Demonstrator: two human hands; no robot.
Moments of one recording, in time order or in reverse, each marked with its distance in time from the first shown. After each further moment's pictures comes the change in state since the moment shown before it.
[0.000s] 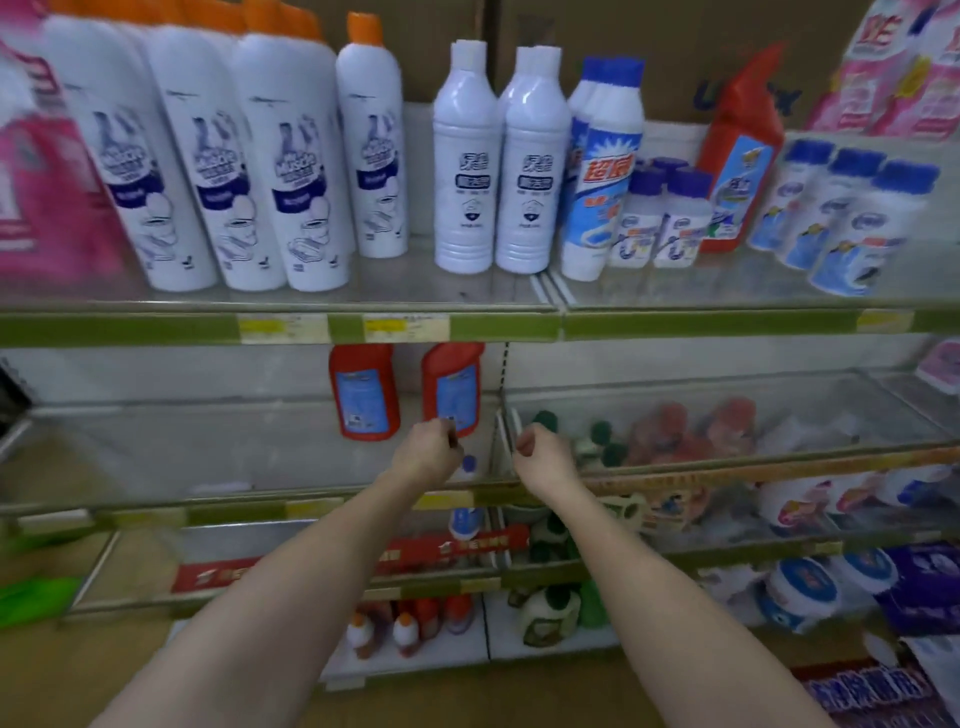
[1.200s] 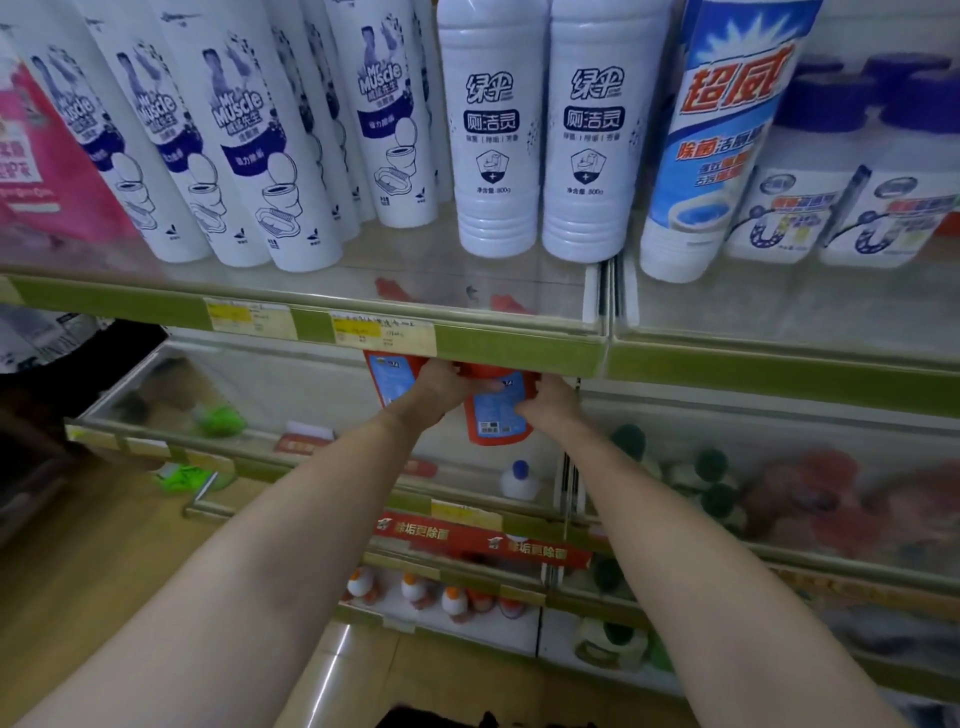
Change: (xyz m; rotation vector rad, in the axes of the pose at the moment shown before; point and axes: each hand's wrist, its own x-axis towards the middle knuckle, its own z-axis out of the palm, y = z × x) left_hand 0.113 0.002 -0.015 -0.729 0.229 -0.220; right_hand 0.181 -0.026 0.042 0.129 -0.422 -0.180
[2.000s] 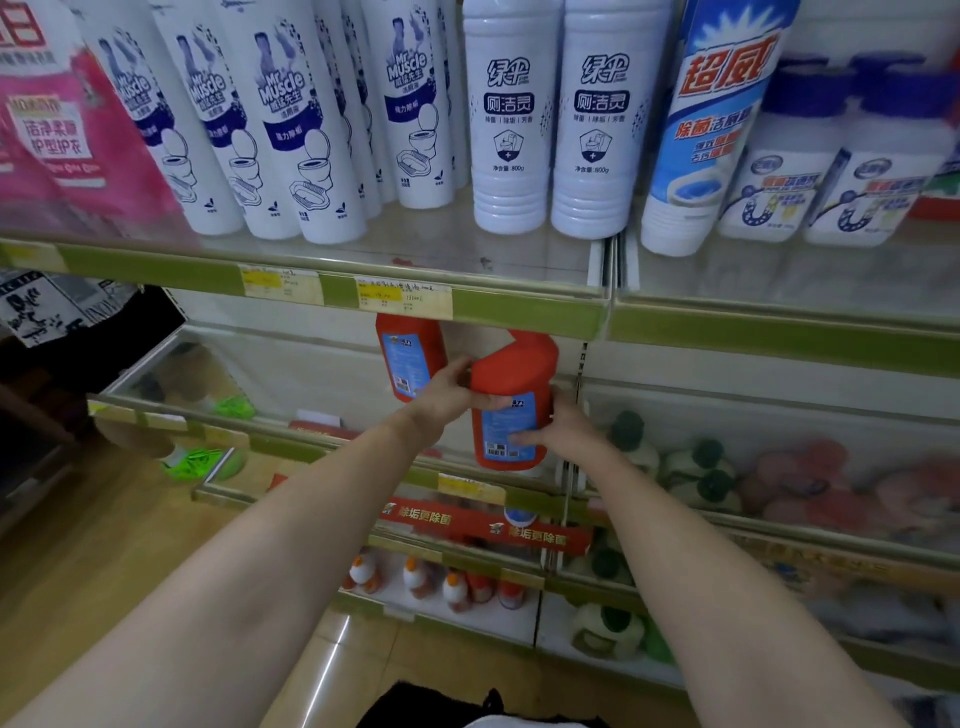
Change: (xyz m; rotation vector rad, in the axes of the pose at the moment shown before) left_hand -0.047 -0.025 -0.004 -0.133 -0.139 -0.109; right_hand -0.057 0.034 0.004 0.156 -0.159 -0.023
